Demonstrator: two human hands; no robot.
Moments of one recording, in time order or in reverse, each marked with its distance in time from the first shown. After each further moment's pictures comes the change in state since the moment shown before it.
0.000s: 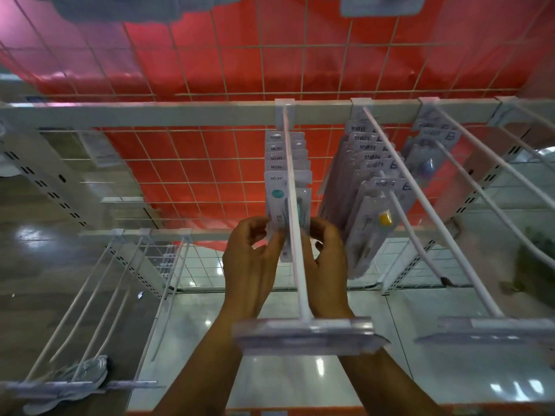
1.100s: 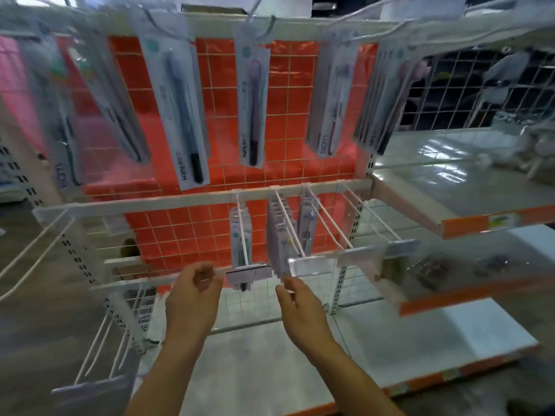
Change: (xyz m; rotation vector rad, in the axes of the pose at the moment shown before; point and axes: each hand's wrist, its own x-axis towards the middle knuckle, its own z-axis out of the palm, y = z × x) left_hand -0.150 0.140 -0.119 0.062 0.048 -0.010; right_hand -0.172 -0.152 -0.116 -0.286 -0.123 0.099
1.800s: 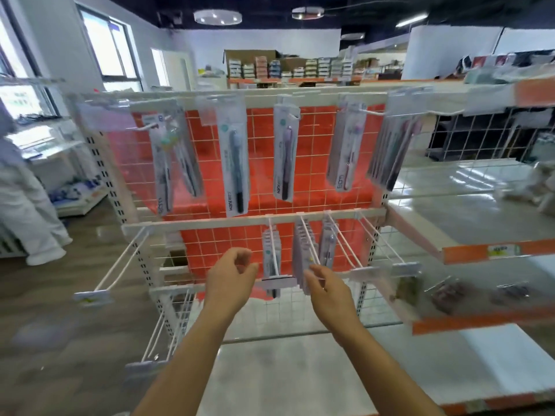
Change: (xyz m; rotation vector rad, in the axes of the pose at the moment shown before) left_hand -0.039 0.097 -0.064 0.121 -0.100 0.090; right_hand -0.048 -0.088 -0.053 -0.014 0.051 -0.123
